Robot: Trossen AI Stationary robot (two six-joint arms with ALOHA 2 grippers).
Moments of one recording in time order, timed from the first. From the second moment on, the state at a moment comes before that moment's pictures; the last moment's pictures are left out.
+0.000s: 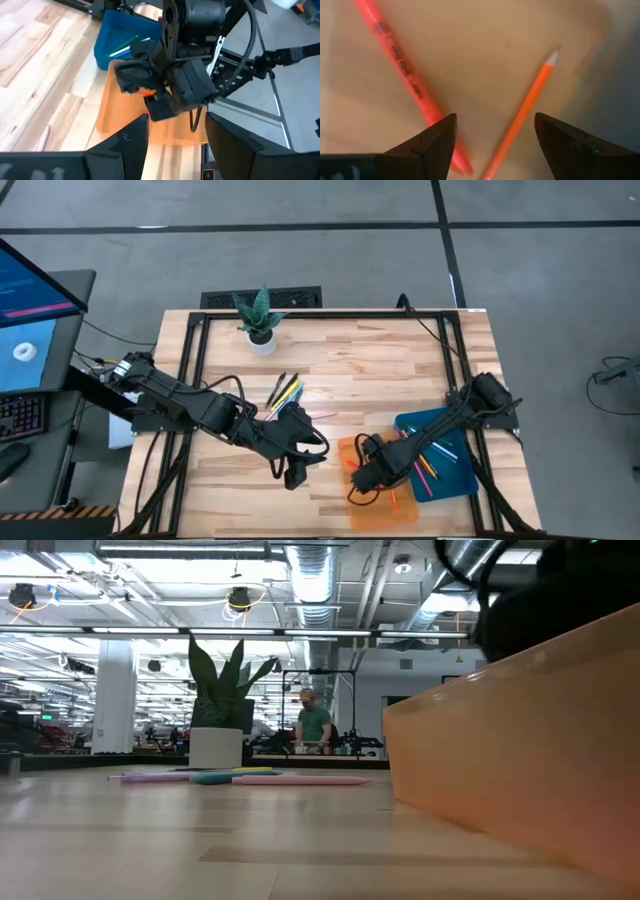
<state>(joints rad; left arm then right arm) -0.46 1.63 1.64 -0.62 -0.29 -0.64 0.56 1.96 1.34 -1.02 -0.03 1.56</state>
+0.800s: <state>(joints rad) -0.46 1.63 1.64 -0.68 -0.27 -0.59 0.51 2.01 1.32 -0.90 -0.11 1.47</state>
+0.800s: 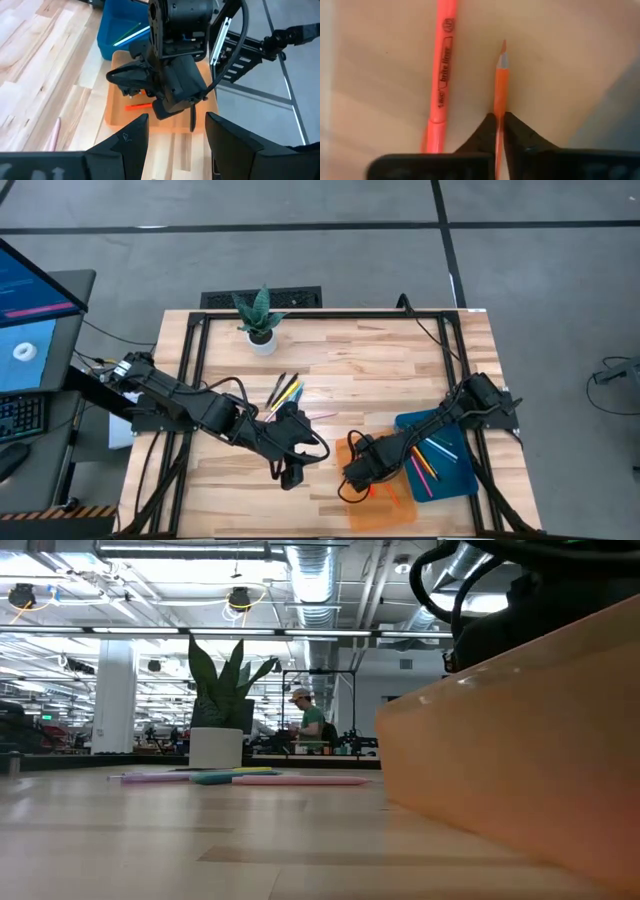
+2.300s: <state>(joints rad) -0.51 1.52 1.64 -0.73 -0.37 -0.67 0.56 1.88 1.27 -0.89 0.05 1.11</state>
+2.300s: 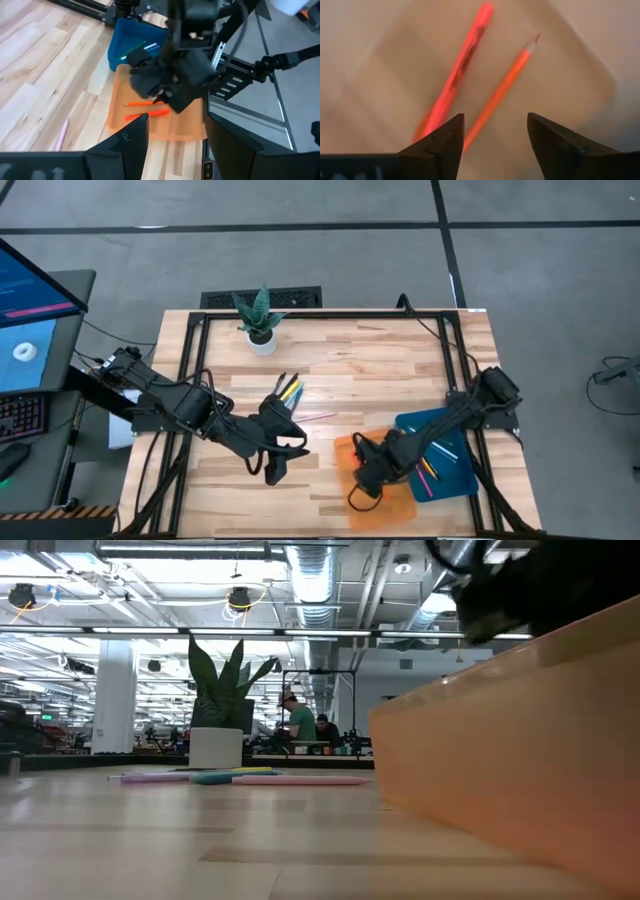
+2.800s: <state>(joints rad) -0.50 1.52 1.64 -0.73 -0.38 -0.68 0.50 1.90 1.15 -0.73 -0.03 1.20</state>
